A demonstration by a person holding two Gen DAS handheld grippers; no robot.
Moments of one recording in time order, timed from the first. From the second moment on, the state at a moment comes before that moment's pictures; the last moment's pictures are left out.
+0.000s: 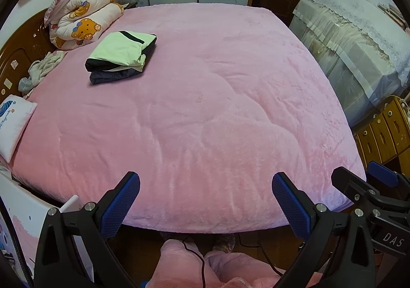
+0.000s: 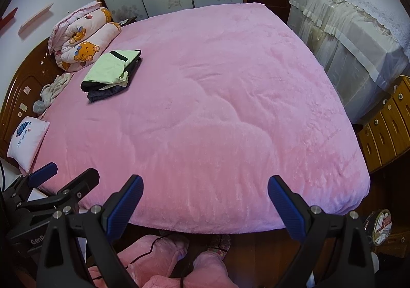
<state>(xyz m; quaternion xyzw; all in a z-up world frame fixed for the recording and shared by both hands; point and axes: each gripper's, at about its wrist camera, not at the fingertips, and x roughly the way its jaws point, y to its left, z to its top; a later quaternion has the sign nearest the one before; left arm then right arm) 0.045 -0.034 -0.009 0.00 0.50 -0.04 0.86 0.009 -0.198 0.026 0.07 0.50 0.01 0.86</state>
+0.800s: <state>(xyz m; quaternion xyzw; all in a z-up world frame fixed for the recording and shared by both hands) 0.056 -0.032 -0.010 -0.01 0.50 -0.06 0.86 0.020 -0.199 0.031 0.08 0.50 0.01 0.86</state>
